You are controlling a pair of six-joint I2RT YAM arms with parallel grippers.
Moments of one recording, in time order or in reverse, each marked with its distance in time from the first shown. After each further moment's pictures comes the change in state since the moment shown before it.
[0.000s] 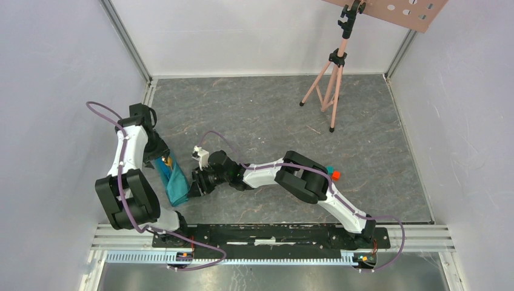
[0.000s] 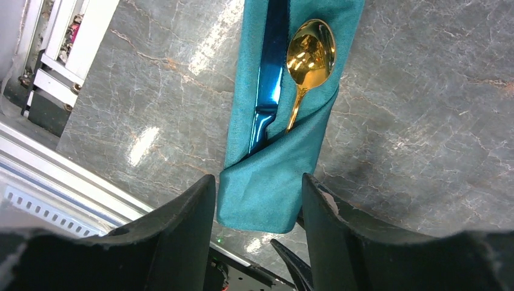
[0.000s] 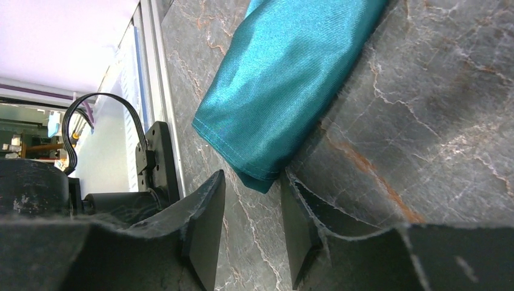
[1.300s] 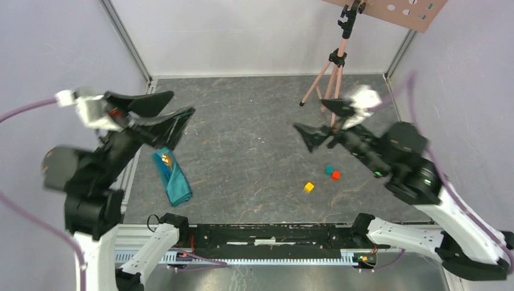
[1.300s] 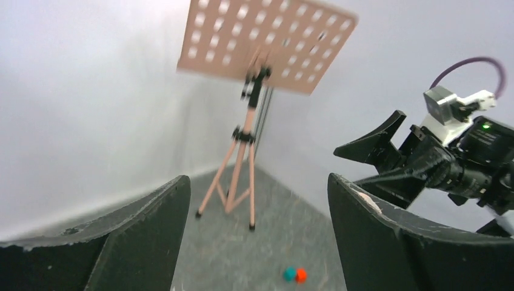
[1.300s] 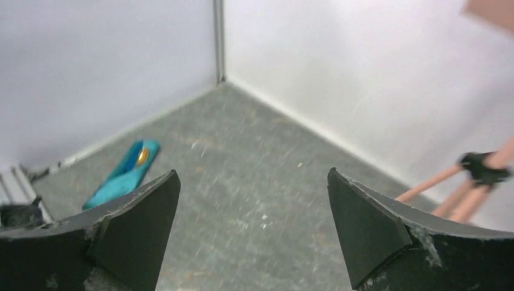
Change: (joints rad) left arm -0.508 -0.695 0.332 0.649 0.663 -0.054; right arm -0.192 -1.474 -0.209 -0.819 0.622 -0.731
